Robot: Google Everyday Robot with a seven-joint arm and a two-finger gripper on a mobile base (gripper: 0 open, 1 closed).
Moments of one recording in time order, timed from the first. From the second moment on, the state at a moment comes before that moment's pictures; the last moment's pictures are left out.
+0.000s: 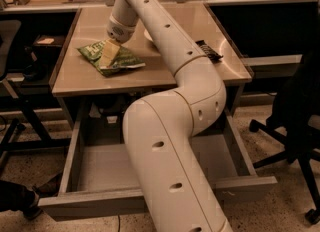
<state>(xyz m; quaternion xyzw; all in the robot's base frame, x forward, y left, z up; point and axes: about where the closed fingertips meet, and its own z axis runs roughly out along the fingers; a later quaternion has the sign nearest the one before) 0.778 0.150 0.809 -0.62 0.75 0.16 0.18</state>
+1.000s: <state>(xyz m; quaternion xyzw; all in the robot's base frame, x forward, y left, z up) 0.777 0.150 0.815 -0.62 0.75 0.16 0.18</state>
